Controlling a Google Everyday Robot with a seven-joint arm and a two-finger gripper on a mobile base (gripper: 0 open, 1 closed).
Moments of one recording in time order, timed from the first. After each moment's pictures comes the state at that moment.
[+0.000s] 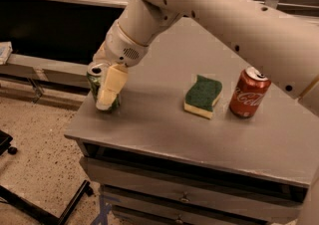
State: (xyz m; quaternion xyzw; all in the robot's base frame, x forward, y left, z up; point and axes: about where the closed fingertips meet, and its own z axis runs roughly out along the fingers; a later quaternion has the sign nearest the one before) arm 0.519 0.138 0.882 -0.75 0.57 0.25 0.23
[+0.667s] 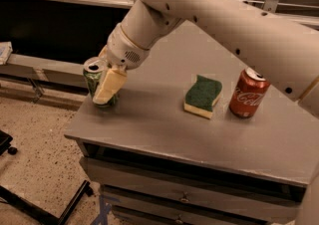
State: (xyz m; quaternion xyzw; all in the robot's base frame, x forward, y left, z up) arm 0.521 0.139 0.873 -0.74 0.57 0.26 0.23
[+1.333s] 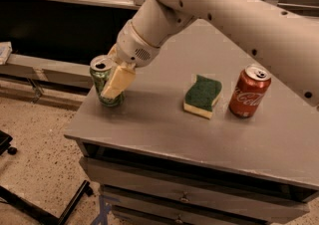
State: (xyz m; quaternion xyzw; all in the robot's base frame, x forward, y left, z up) arm 0.521 0.120 0.885 -0.73 0.58 0.25 0.25
